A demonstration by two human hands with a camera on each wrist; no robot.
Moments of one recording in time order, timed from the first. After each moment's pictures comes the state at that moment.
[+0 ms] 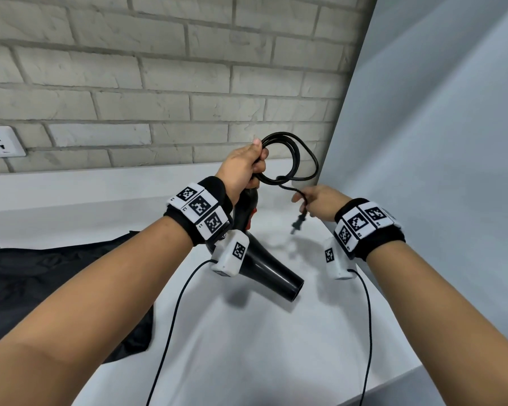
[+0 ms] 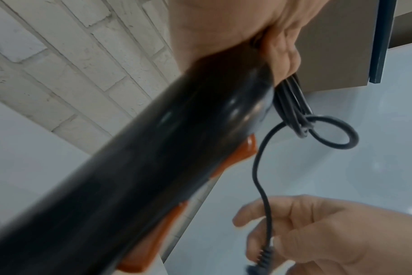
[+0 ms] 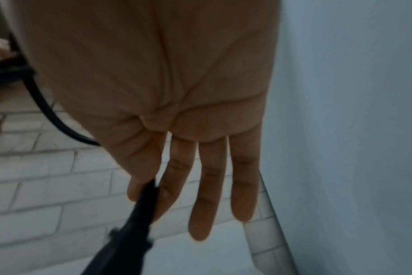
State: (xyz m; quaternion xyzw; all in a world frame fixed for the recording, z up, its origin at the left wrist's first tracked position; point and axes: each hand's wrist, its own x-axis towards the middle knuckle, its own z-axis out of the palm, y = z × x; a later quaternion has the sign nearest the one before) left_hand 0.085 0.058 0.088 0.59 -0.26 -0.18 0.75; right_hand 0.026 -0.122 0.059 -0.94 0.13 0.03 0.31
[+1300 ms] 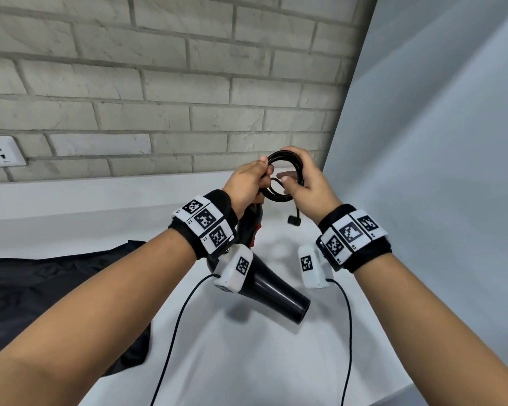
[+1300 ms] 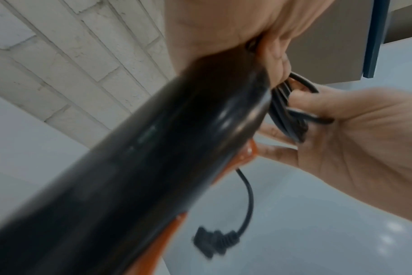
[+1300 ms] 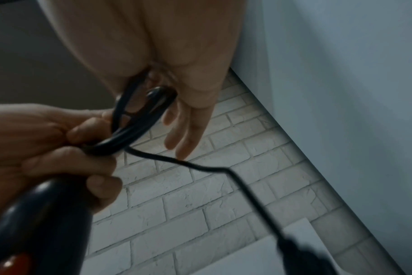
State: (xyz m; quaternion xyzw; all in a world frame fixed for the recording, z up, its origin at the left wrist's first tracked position) left_hand 0.079 0.050 0.085 0.60 -0.26 -0.20 0.74; right_hand 0.020 -0.069 0.087 -0.81 -0.06 -0.24 0.53
